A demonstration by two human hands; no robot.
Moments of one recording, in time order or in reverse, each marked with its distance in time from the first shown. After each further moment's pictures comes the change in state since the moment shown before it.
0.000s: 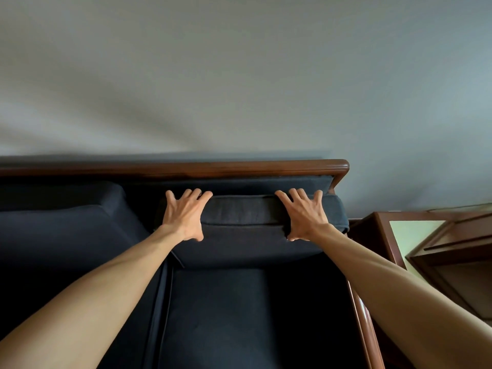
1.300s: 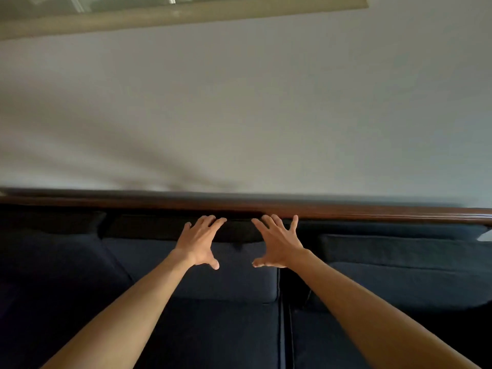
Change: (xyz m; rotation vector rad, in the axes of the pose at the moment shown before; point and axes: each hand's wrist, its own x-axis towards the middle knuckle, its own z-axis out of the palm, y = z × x) left_hand -0.103 -0.365 0.044 -0.246 -0.085 -0.051; right_hand 0.116 -0.406 -0.159 0.261 0.007 -0.212
